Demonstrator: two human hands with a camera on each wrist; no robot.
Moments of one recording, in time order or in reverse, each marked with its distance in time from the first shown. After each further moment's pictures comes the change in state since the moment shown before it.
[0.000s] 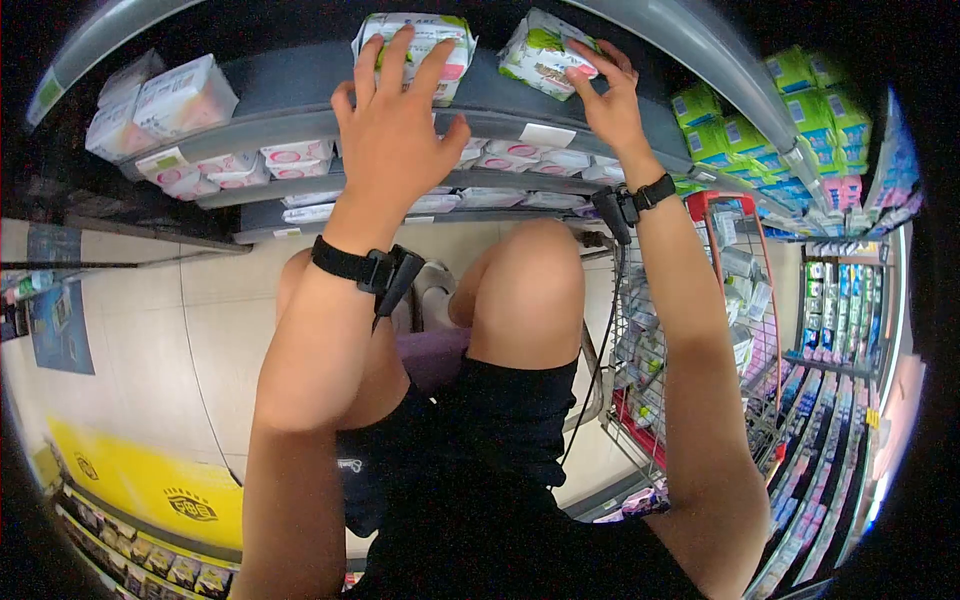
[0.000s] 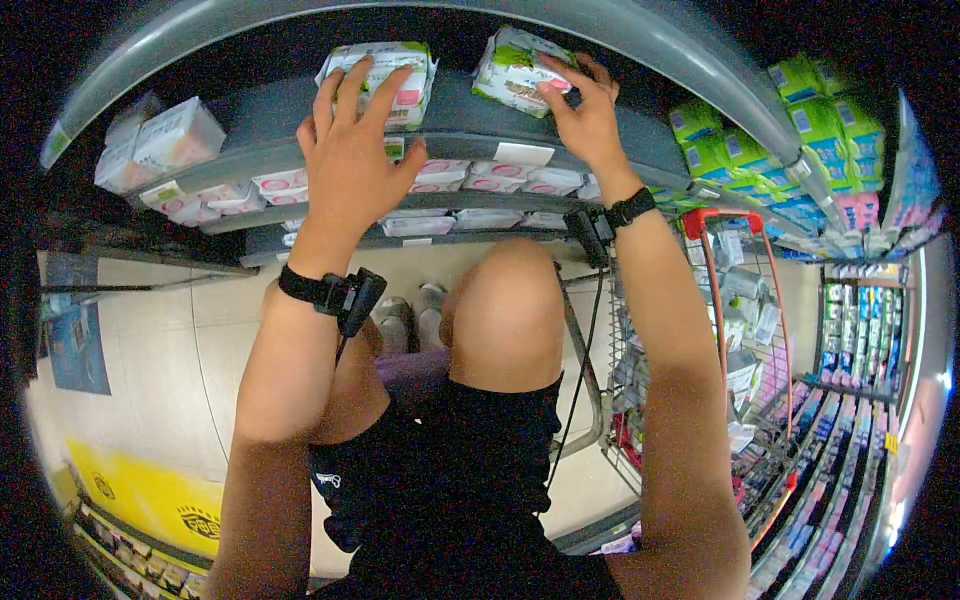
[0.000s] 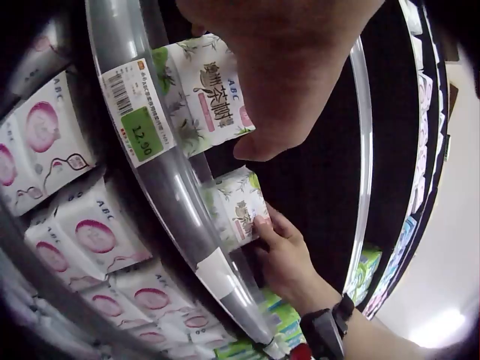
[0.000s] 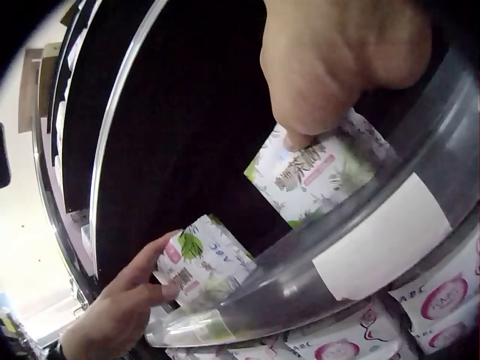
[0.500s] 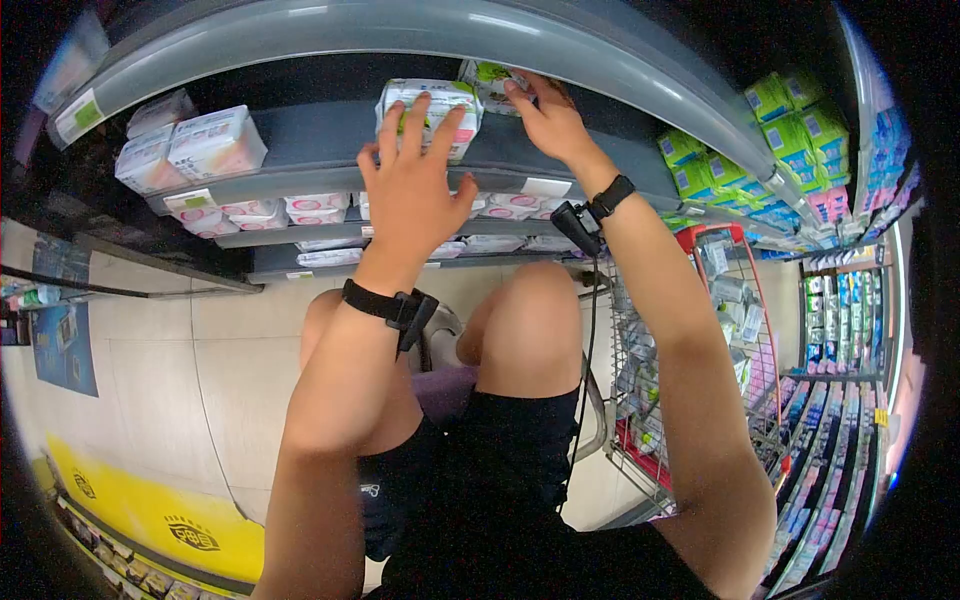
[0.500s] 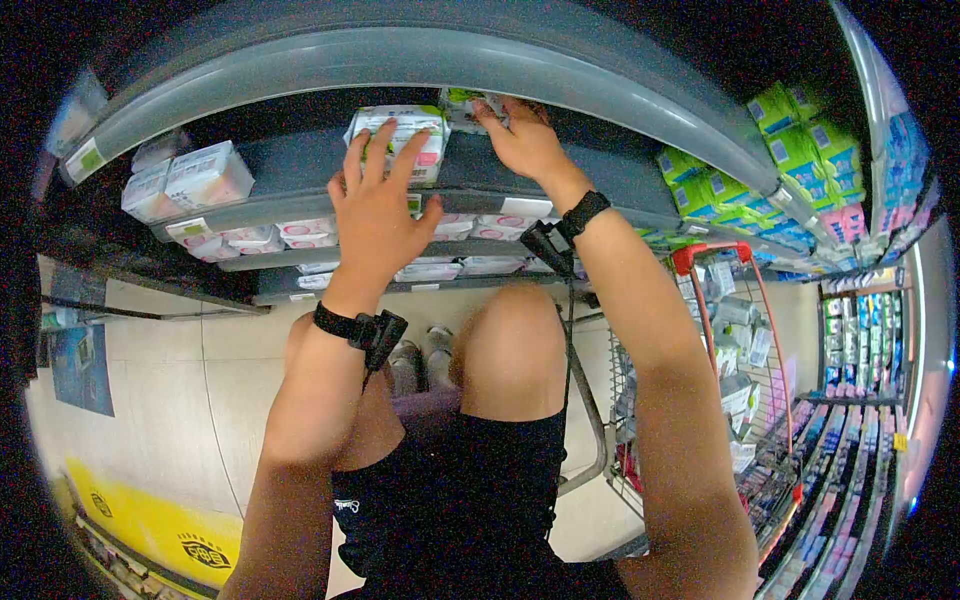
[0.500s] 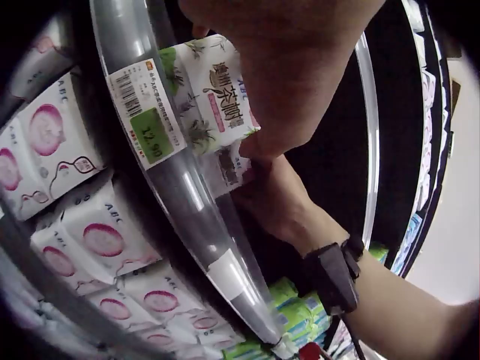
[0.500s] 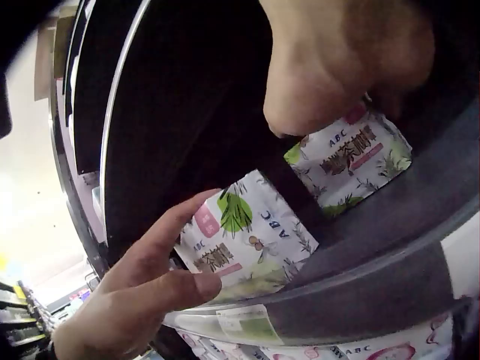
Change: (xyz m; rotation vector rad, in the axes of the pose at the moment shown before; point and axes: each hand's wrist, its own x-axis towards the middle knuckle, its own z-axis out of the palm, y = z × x) left_hand 0.003 0.000 -0.006 -0.044 -0.057 -0.036; right_hand 0.060 -0.061 0.033 0.137 -0.253 0.175
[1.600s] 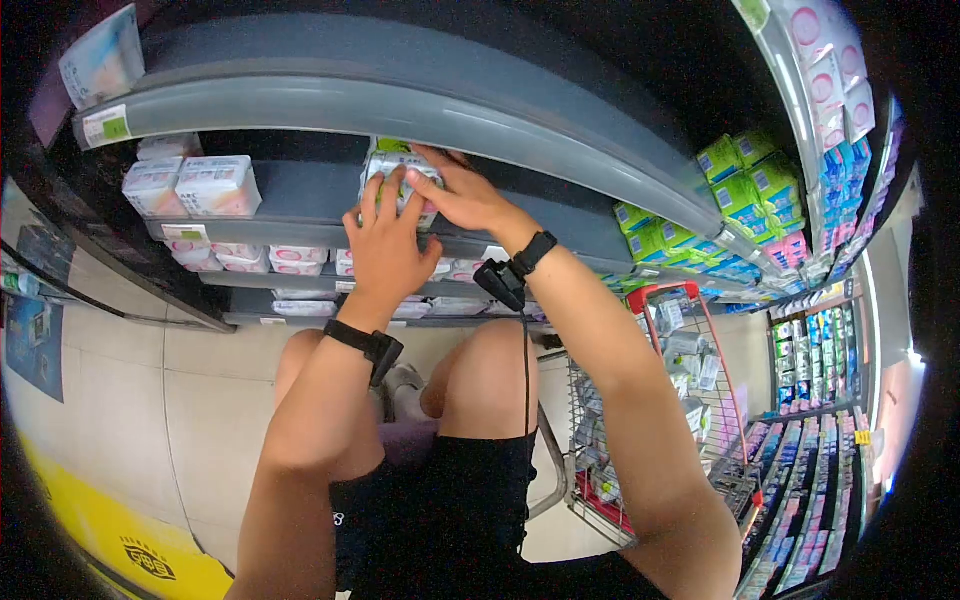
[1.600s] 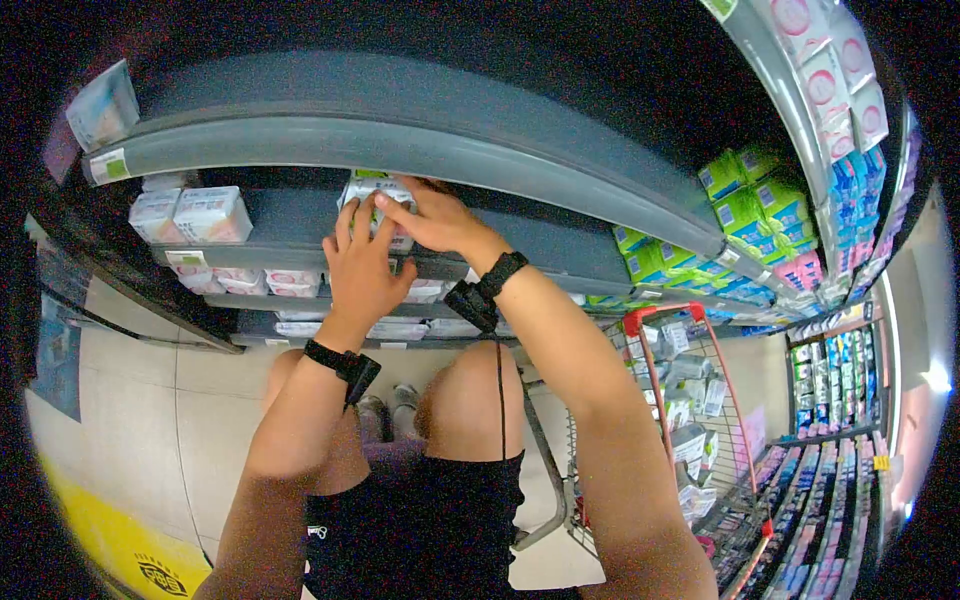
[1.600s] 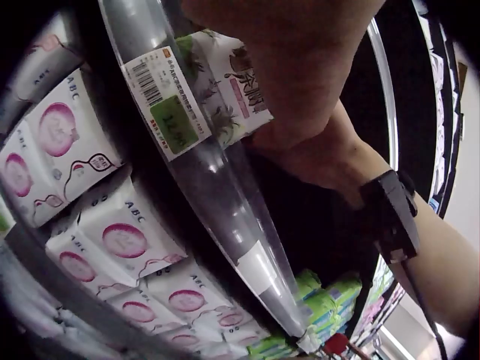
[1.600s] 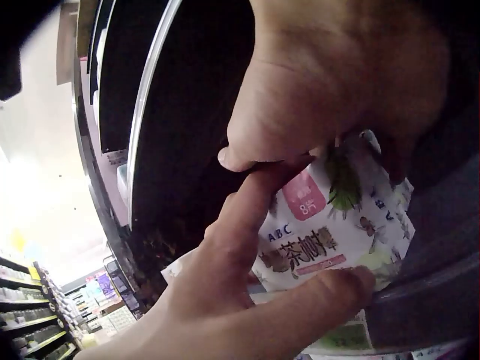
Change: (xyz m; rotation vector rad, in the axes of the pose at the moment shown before) left_hand 0.003 -0.001 0.009 0.005 0.026 -0.049; right_hand 0.009 -0.077 0.008 0.143 -0.359 -0.183
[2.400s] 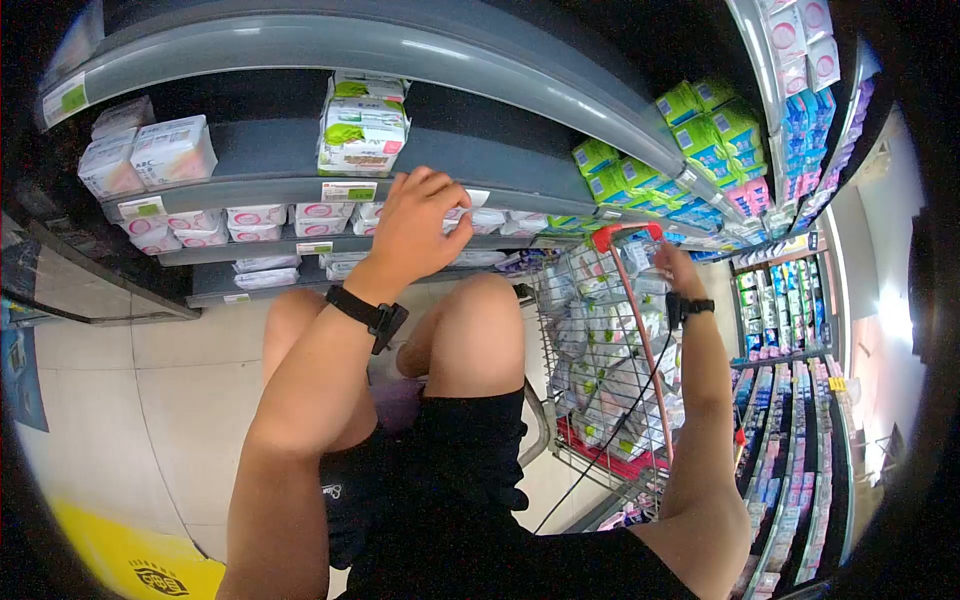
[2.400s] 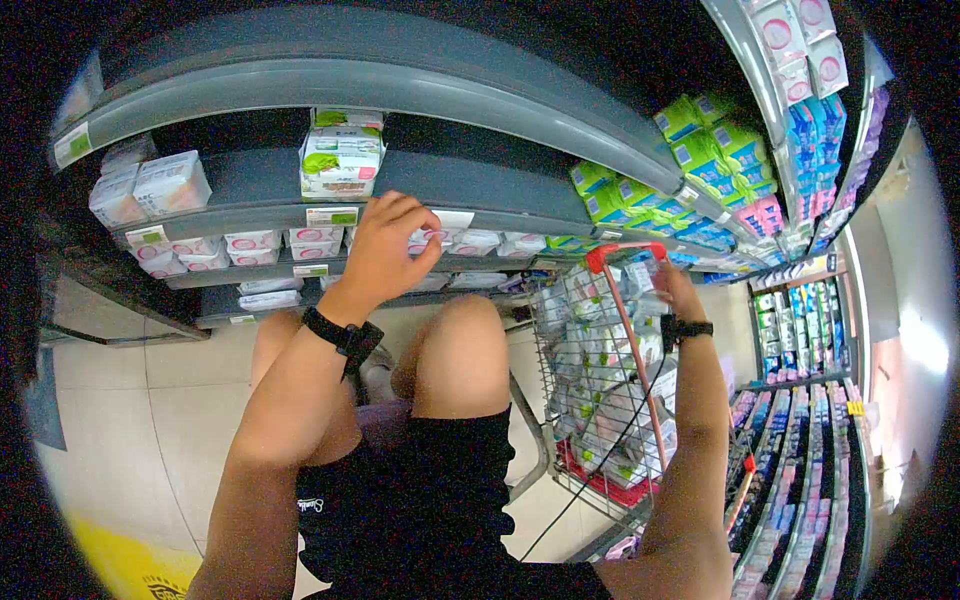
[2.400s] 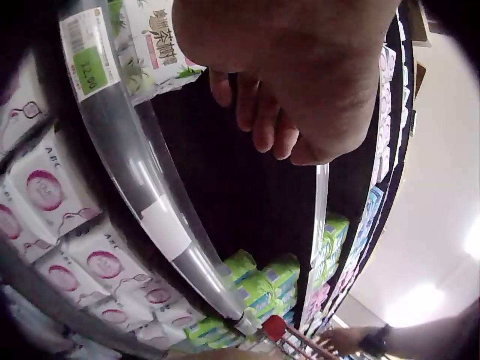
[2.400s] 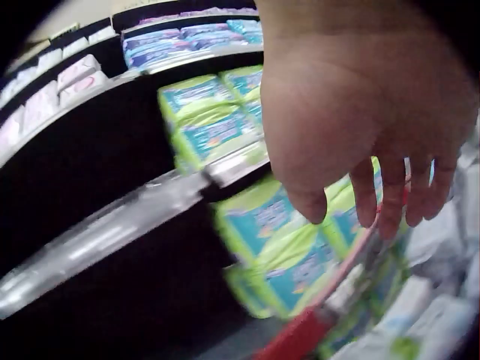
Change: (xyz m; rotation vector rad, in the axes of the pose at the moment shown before) left_hand -0.022 0.053 0.009 -0.646 0.017 0.316; right_hand -0.448 0.197 -0.218 0.460 0.512 1.123
